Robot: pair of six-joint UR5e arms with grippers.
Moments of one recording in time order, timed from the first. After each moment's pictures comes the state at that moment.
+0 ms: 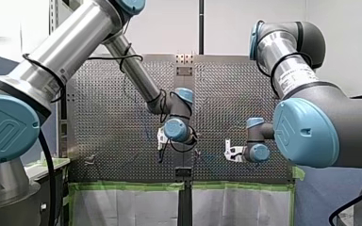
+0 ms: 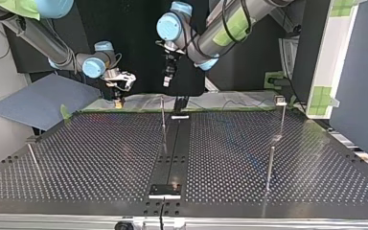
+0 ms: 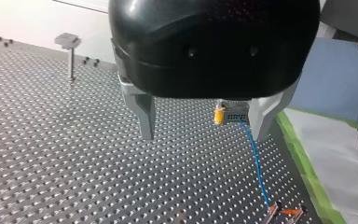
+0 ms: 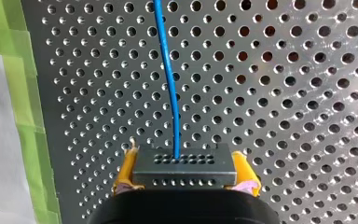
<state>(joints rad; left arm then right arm) -0.76 -2.19 -1.76 -2.57 -2.04 -1.74 1.84 -0.68 1.63 -0.71 1.40 1.56</state>
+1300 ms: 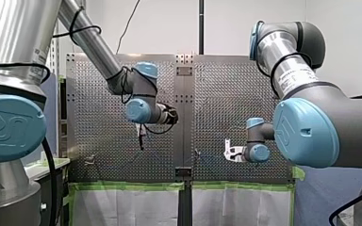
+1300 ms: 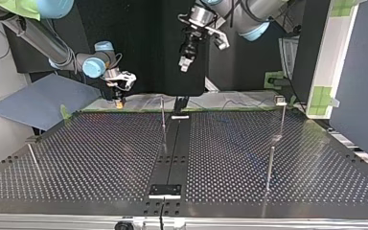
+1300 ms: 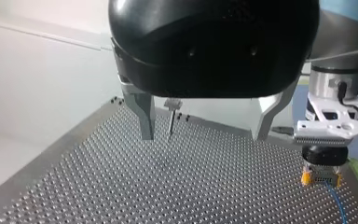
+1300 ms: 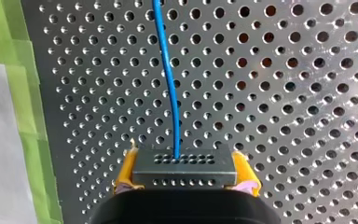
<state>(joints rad) -0.69 -1.77 -2.17 -2.39 -1.86 -1.83 1.84 -0.68 1.63 -0.71 1.38 1.58</state>
